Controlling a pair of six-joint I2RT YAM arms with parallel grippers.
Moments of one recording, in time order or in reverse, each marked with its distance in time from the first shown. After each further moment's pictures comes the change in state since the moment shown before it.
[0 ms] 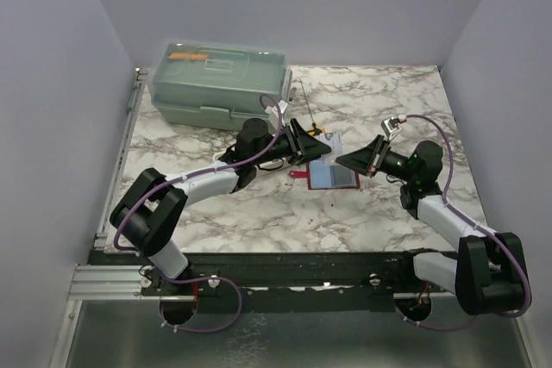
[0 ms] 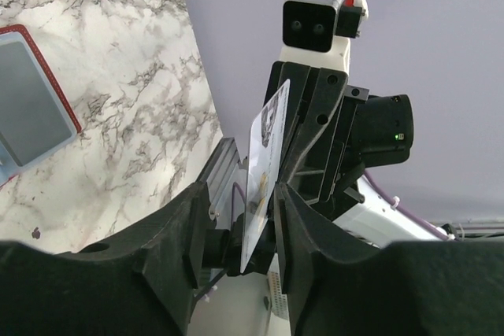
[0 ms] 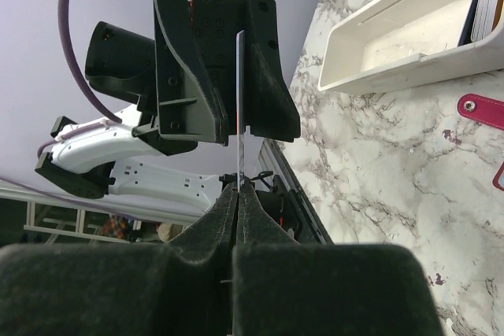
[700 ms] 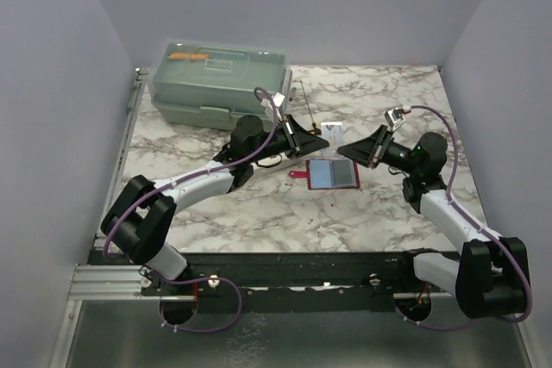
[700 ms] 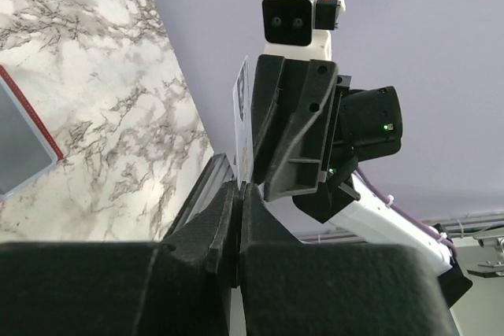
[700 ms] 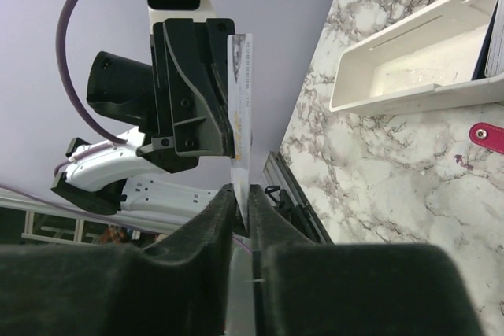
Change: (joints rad) left arm -0.001 -0.071 0.015 -0.010 -0.027 0.035; right arm 0.000 -0.025 0.092 -0.088 0.026 0.010
